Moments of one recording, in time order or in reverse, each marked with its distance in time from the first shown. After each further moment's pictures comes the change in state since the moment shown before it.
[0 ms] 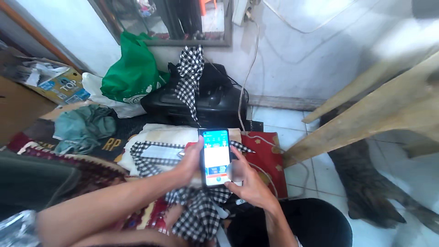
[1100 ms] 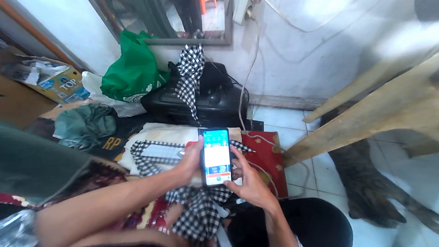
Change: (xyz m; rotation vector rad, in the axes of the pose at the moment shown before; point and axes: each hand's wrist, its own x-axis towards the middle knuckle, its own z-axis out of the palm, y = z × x) left_hand -0.003 0.001 0.000 0.007 -0.005 -0.004; right_hand 0.001 0.001 0.002 -0.028 0.014 0.003
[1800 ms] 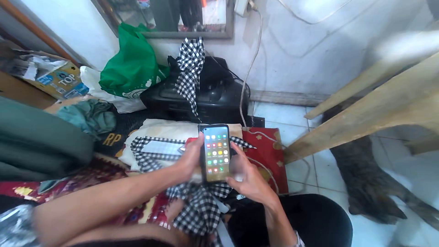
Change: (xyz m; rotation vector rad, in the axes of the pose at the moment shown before) left_hand 0.003 -0.004 -0.003 0.034 0.002 -0.002; right_hand 0.000 0.002 0.001 -0.033 -0.008 0.009
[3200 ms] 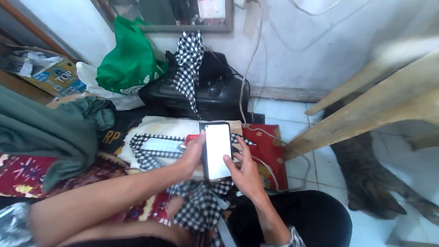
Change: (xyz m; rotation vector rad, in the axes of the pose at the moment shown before) left_hand -0.001 -0.002 0.006 0.024 0.039 -0.002; right_hand 0.006 -0.007 0.023 -0.061 0.362 0.139
